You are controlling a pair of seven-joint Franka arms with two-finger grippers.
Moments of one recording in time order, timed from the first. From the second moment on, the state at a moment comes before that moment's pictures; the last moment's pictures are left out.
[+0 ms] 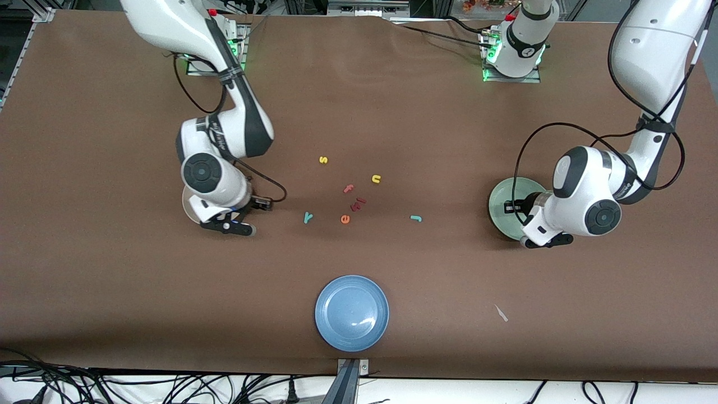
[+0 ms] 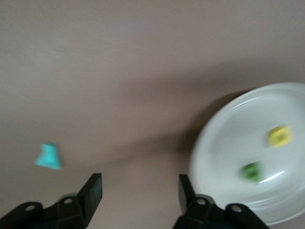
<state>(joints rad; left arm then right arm) 0.22 0.61 -0.33 -1.76 0.06 1.94 -0.26 0.68 0.58 -0.30 -1.68 0.25 2.12 0.59</state>
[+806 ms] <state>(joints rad) 0.16 0.58 -0.47 -1.63 0.06 1.96 -0.91 0.79 0.81 -0.27 -1.53 0.33 2.28 0.93</state>
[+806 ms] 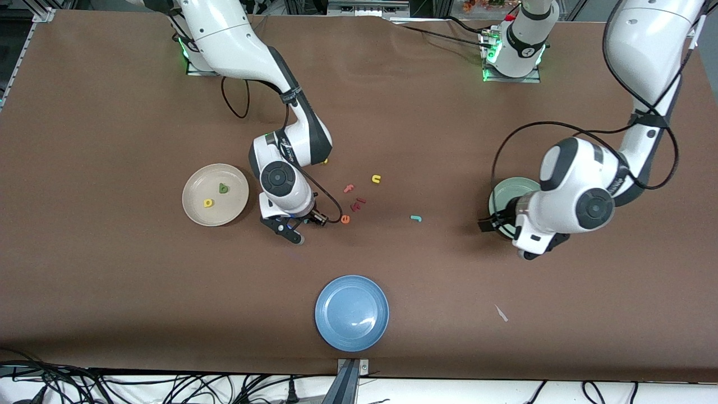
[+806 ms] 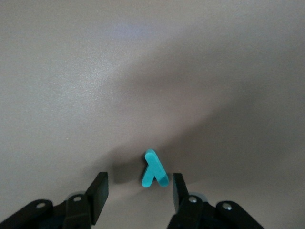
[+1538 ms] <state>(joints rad) -0.10 0.76 -0.42 -1.62 0.06 2.30 -1.61 0.80 0.83 -0.28 -1.52 0.33 2.29 0.93</state>
